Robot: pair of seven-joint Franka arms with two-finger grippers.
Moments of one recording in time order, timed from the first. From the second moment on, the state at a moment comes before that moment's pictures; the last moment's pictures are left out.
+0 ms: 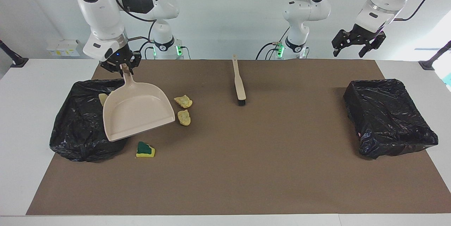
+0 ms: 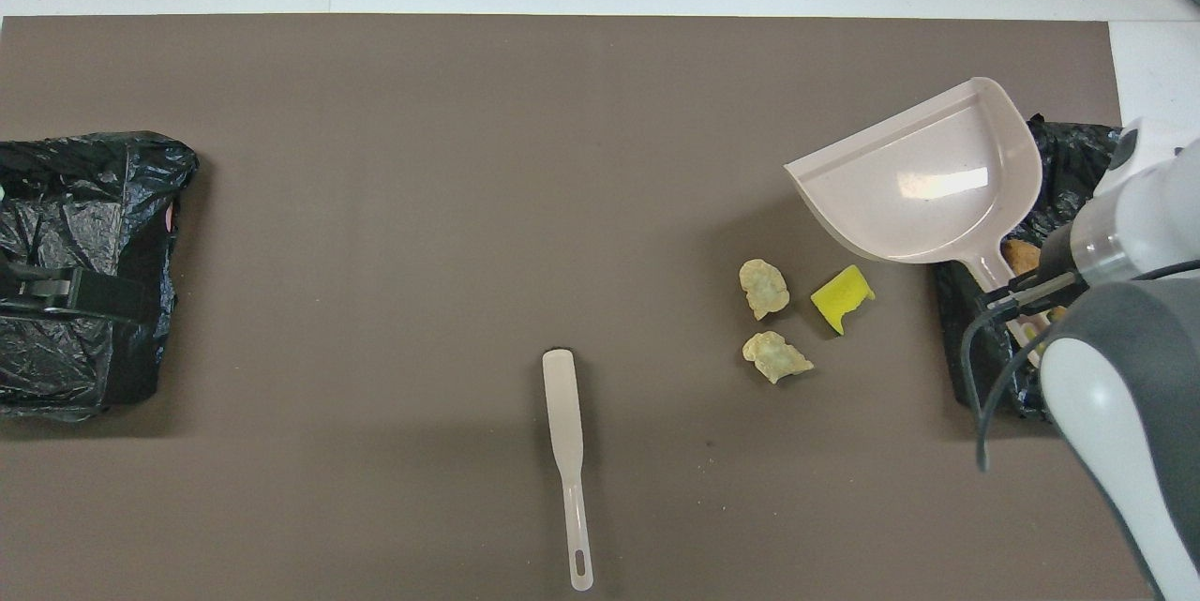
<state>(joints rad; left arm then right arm) 0.00 -0.14 -0.08 -1.68 -0.02 1.49 0.01 0.04 -0.07 0.06 -1.82 -0.08 1.62 -0.22</state>
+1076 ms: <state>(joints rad) 0.00 -0.14 -0.08 -1.68 -0.02 1.49 0.01 0.41 0.26 0.06 -1.60 0.10 1.74 0.36</state>
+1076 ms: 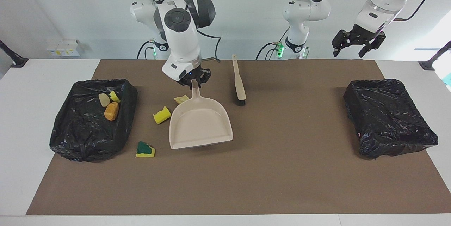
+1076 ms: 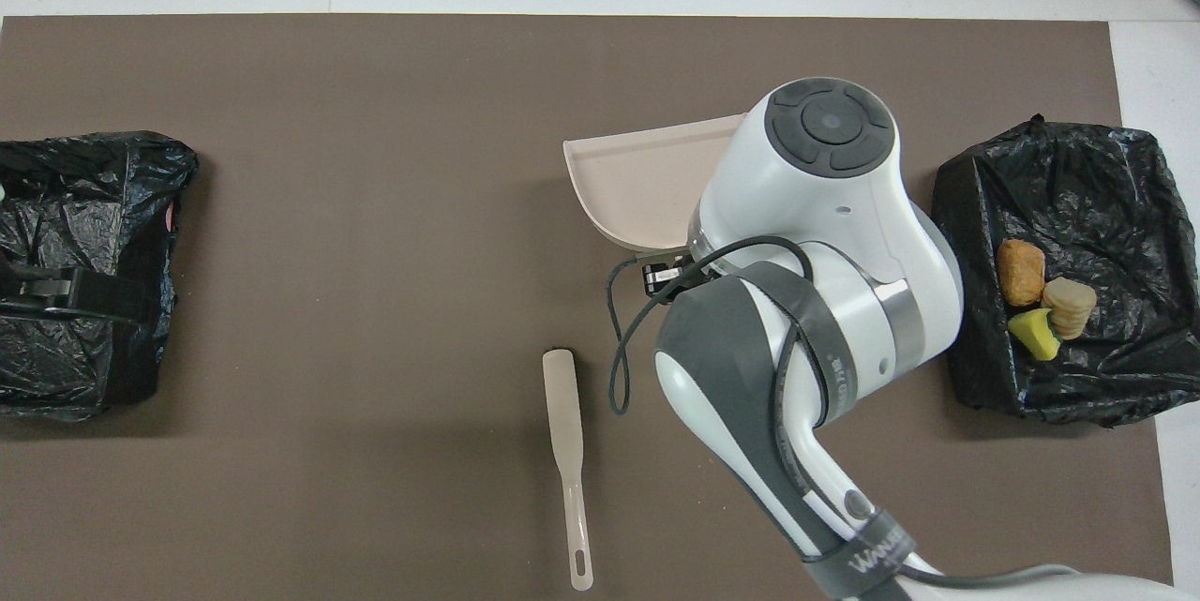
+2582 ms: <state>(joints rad) 0.00 -0.14 -0.08 -1.68 -0.02 1.49 0.01 0.54 0.48 0.06 -1.56 0.14 1.99 0.55</state>
